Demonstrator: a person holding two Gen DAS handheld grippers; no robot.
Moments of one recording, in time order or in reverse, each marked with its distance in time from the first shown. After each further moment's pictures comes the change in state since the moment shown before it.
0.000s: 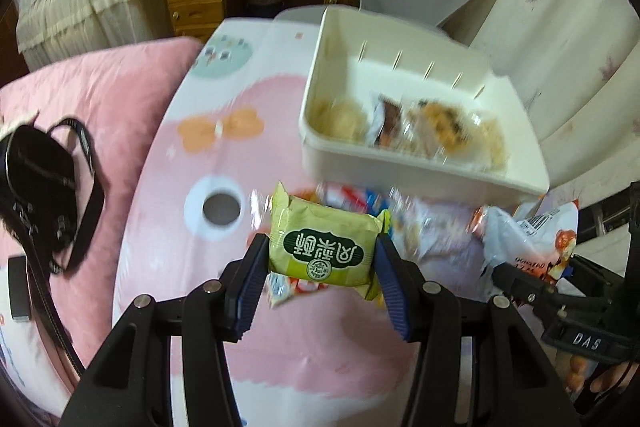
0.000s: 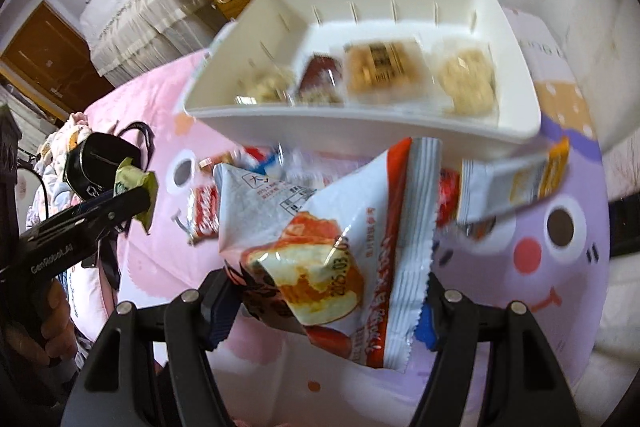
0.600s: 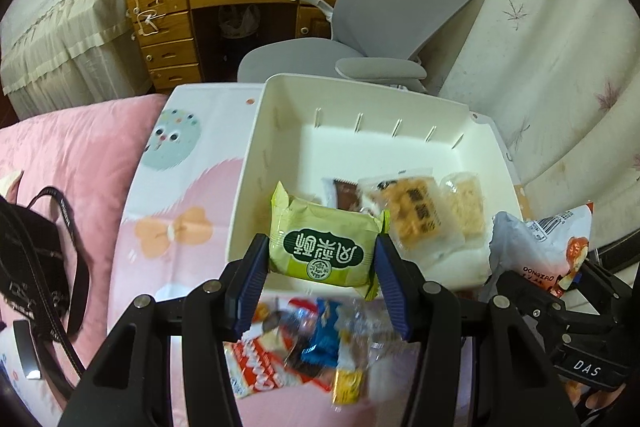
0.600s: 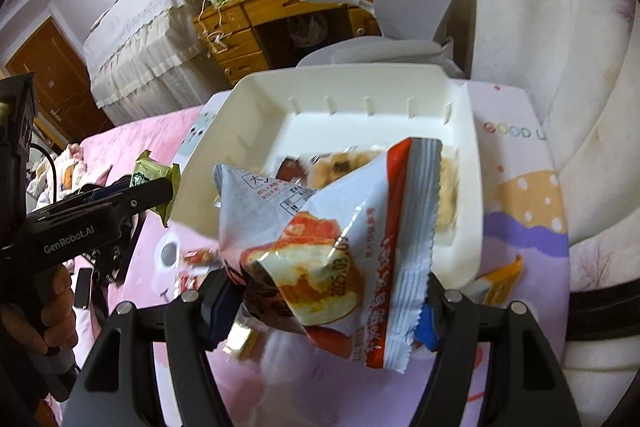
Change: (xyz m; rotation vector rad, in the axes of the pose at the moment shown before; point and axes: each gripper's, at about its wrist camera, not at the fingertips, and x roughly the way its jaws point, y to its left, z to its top) left arm 0.026 -0.062 0.095 0.081 -0.059 -0.018; right arm -0.029 -0.035 0.072 -0.014 -0.177 -0.040
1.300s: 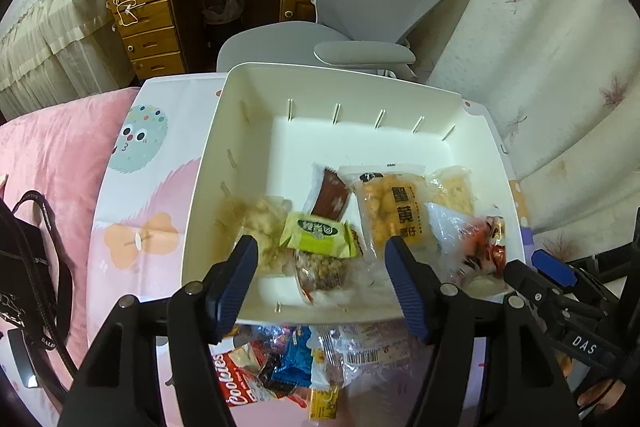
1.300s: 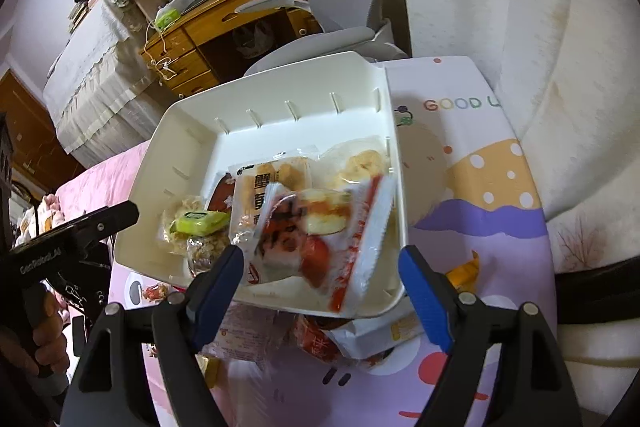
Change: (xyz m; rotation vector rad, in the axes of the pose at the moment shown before) left arm 0.029 -0.020 0.012 0.010 0.070 -0.038; right arm 0.014 -0.057 -0.001 0.190 -0.004 -0.078
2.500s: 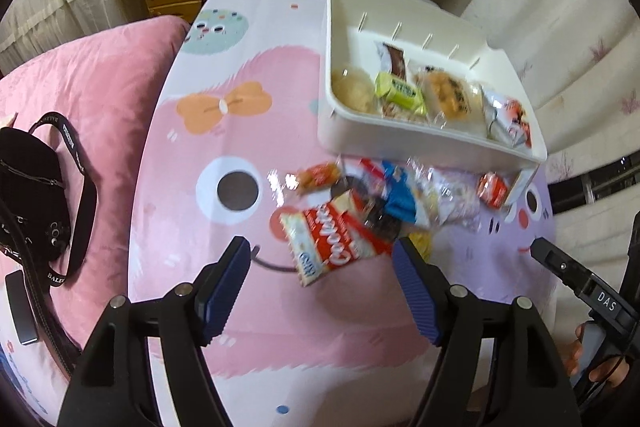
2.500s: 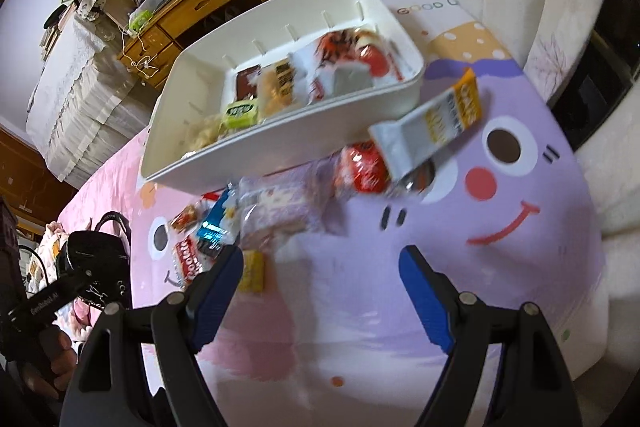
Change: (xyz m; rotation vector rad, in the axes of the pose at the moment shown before) left arm -0.047 0.119 -0.124 -0.038 0.132 -0.037; right arm -0.032 0.053 -0.121 0.191 0.073 -0.031
